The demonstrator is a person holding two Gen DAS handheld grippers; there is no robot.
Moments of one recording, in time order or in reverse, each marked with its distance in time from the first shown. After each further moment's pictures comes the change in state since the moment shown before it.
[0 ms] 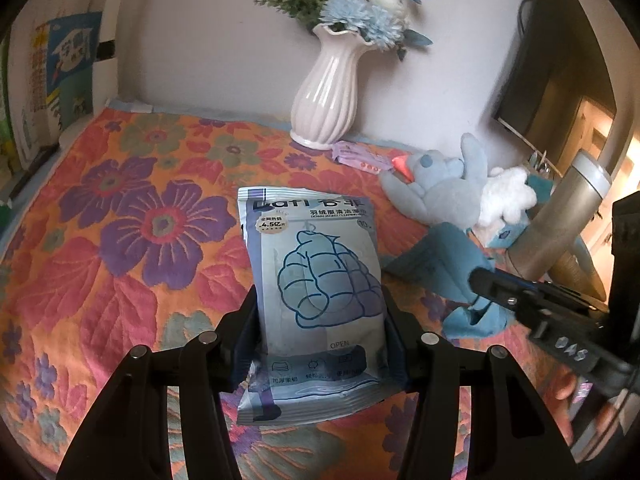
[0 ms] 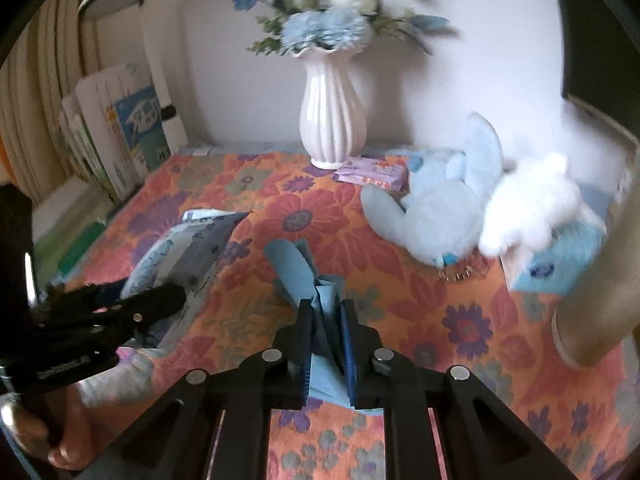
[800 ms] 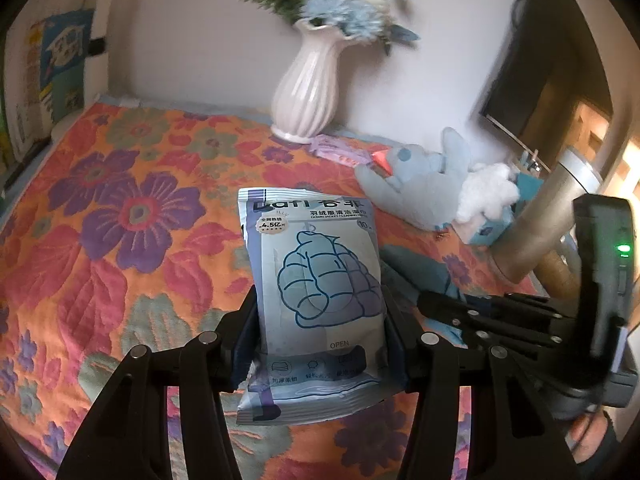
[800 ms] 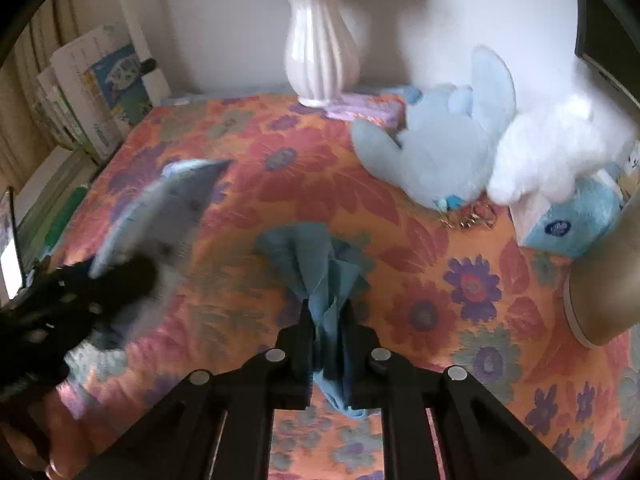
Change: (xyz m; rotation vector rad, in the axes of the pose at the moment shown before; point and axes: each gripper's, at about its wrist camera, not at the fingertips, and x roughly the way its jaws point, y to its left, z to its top) left arm -0.006 -0.025 -0.004 -0.014 0.008 -0.034; right arm 0.022 0.005 -0.005 -0.049 0.175 -0.019
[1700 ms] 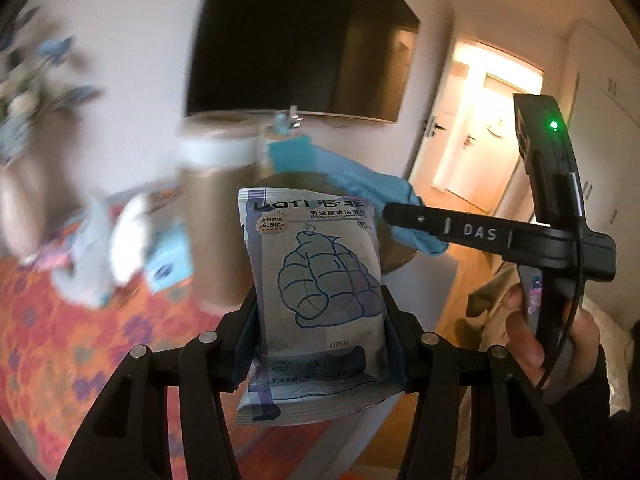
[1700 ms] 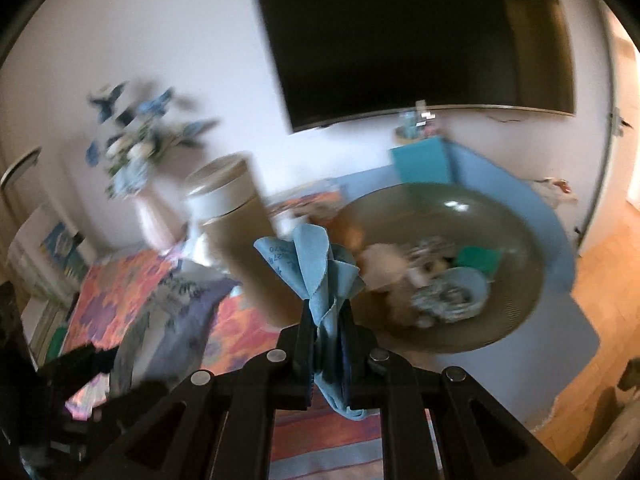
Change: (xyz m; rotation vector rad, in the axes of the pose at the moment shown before) left arm -0.010 -0.274 0.008 0.473 0.009 -0.472; right arm -0.246 -0.205 -0.076 0.419 -0.316 -0.286
